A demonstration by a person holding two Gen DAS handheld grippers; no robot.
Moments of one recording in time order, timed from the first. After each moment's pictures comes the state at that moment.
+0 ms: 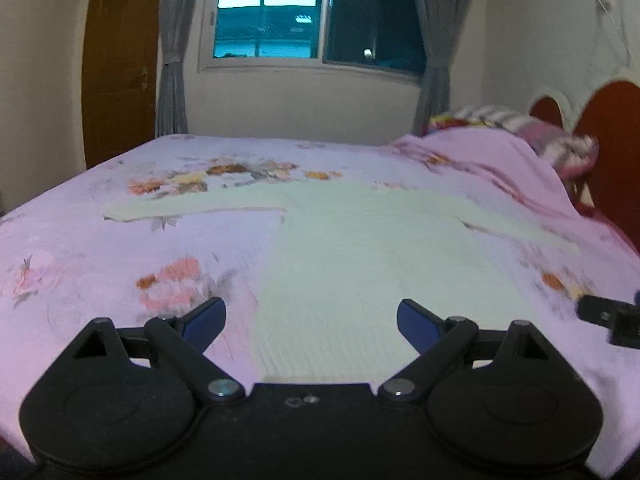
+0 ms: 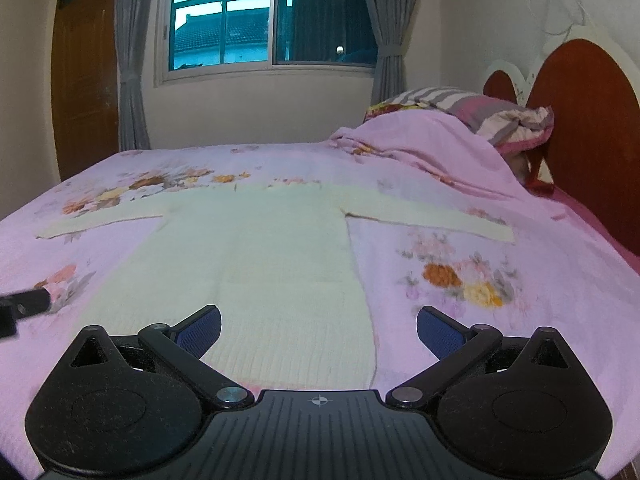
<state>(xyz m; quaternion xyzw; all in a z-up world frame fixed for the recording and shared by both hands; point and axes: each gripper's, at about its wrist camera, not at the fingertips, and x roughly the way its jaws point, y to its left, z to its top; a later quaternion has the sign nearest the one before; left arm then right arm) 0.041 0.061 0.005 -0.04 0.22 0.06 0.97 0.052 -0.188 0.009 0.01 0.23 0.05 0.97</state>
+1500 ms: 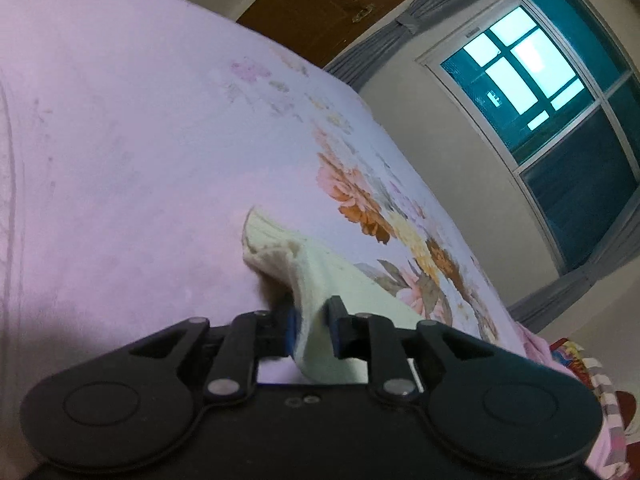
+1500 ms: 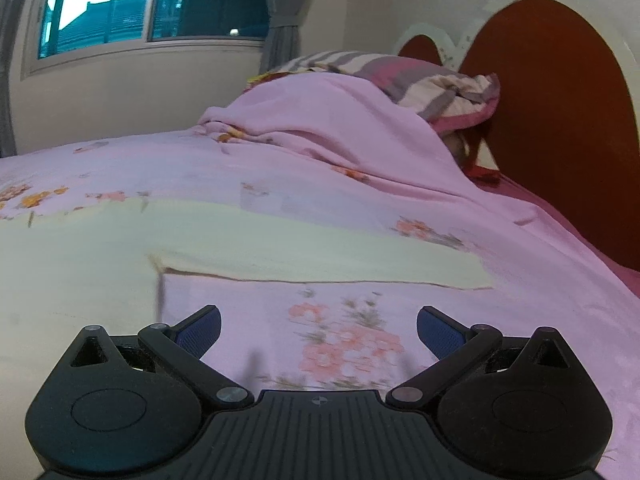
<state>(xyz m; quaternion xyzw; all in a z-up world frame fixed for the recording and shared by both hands) 0.355 0.483 -0.138 -0.43 0.20 0.16 0.87 0.361 -0.291 -0.063 0.00 0.26 -0.12 0.96</state>
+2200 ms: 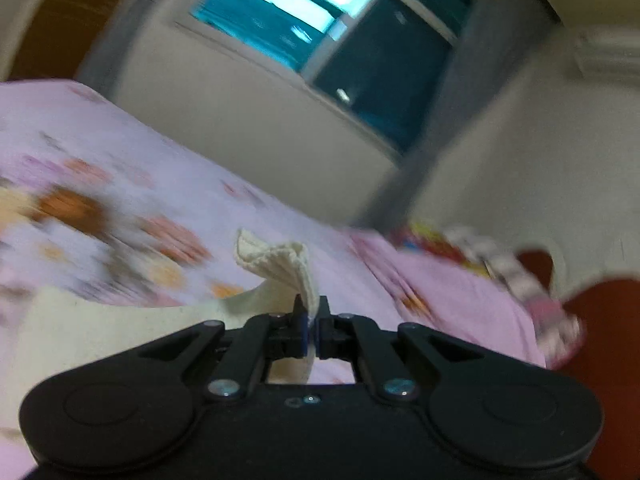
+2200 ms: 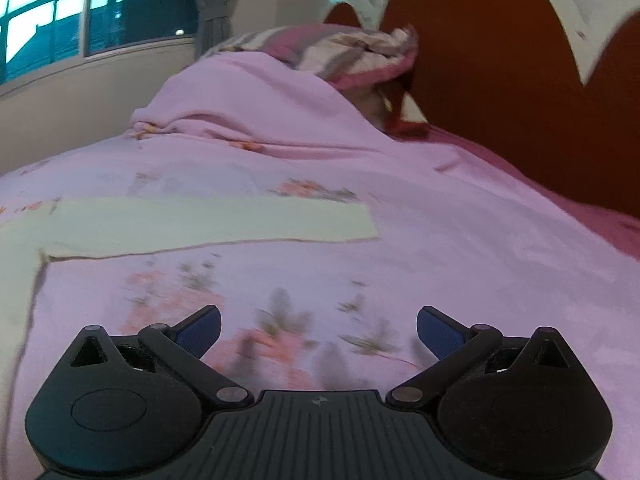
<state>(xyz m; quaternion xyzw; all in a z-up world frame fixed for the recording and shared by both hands) 0.537 0.130 0.002 -0.25 0.18 -0.09 0.95 0.310 -0.424 -0.091 0.07 0.27 -0.17 0.94</state>
